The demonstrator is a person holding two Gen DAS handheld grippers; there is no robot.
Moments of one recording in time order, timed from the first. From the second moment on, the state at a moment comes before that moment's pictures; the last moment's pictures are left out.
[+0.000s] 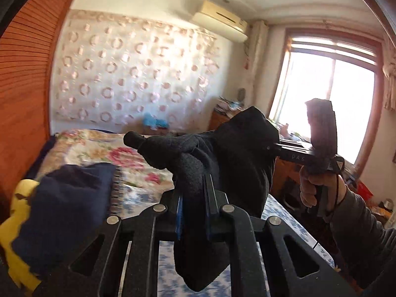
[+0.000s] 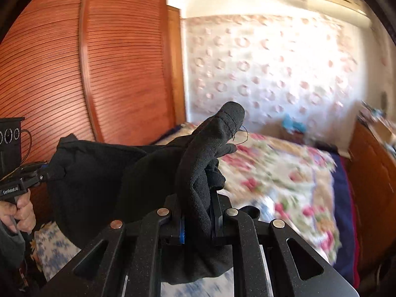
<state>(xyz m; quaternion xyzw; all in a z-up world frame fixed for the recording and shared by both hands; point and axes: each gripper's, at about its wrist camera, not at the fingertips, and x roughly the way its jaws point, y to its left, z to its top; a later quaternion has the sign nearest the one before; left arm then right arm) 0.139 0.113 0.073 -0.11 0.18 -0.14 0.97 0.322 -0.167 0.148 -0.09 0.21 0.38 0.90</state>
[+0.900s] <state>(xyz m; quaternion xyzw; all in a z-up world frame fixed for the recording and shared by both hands) 0.120 0.253 -0.033 -0.17 0.24 0.08 0.95 0.427 0.141 0.109 -0.17 0.21 0.43 0.86</state>
